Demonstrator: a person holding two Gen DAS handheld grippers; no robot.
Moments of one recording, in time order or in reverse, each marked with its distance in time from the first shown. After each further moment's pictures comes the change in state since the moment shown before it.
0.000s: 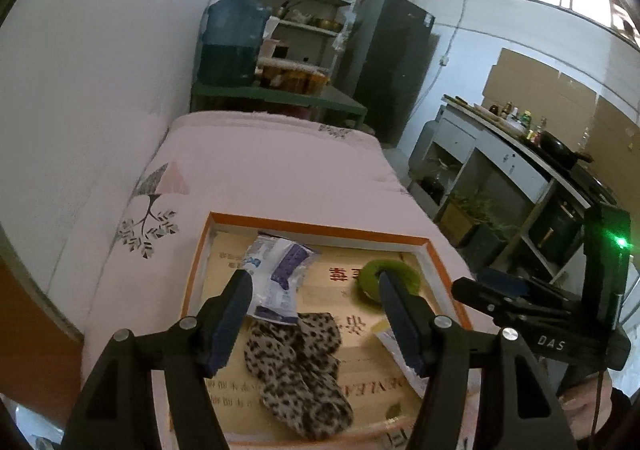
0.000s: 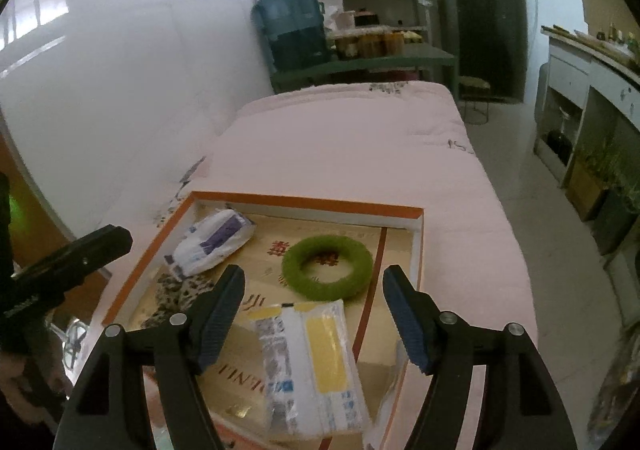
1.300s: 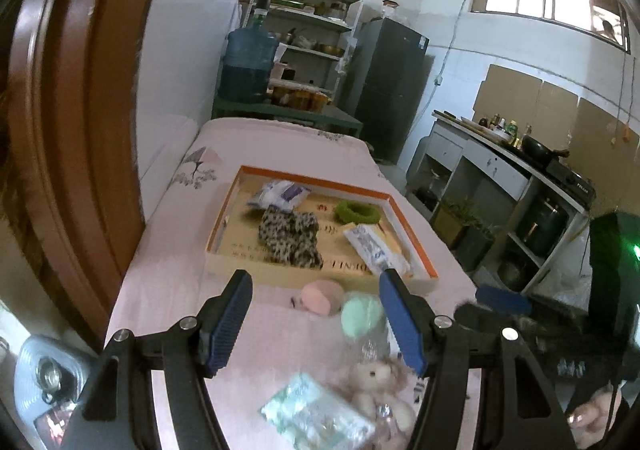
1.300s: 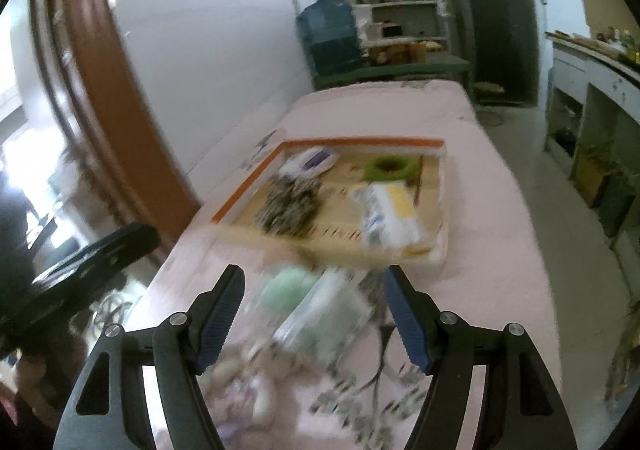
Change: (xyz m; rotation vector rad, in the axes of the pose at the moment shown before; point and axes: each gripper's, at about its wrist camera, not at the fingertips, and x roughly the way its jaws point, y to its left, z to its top) left arm -0.151 -0.025 -0.128 -0.023 -0.091 0.029; right arm -0.146 0.073 -0.132 -0.032 -0.026 0.105
